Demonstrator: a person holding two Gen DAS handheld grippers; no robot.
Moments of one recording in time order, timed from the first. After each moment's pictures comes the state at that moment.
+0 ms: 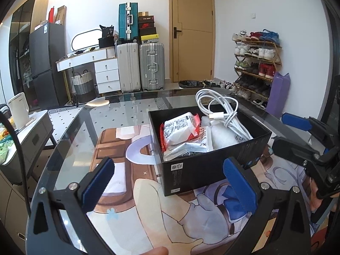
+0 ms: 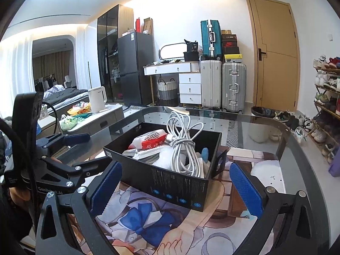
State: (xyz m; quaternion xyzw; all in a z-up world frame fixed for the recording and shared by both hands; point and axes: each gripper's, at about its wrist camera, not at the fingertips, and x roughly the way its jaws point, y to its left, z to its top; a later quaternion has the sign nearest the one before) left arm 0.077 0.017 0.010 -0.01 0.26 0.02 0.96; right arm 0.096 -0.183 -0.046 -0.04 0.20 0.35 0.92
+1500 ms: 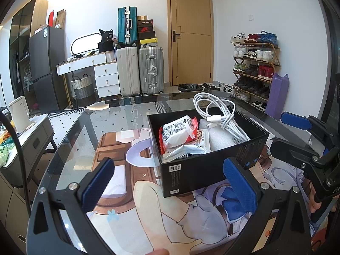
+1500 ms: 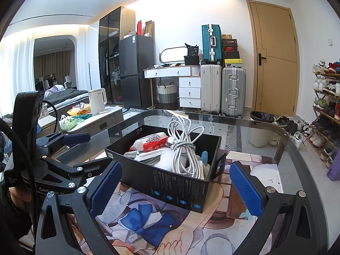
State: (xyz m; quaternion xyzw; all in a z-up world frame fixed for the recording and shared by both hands) left arm 0.071 0.014 0.014 0.00 0.25 0.02 0.97; right arm 0.086 -0.180 -0.044 -0.05 0.18 0.34 0.92
